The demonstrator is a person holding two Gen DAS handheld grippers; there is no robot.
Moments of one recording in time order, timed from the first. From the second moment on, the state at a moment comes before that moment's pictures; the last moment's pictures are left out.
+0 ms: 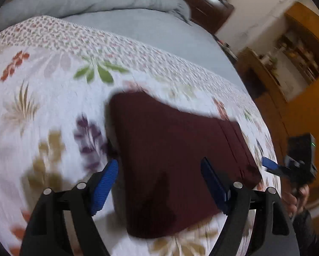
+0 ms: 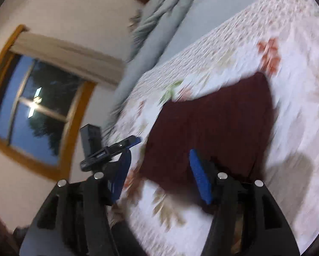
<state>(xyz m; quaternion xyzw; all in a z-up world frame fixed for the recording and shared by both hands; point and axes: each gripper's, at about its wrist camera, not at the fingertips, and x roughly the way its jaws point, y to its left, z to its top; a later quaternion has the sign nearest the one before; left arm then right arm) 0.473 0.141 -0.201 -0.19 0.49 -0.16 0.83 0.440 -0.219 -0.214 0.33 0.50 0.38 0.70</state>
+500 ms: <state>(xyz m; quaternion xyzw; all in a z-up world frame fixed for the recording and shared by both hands) 0.453 0.152 -0.250 -0.26 0.50 -0.18 0.80 0.507 -0.196 -0.233 0.32 0.52 0.29 0.74</state>
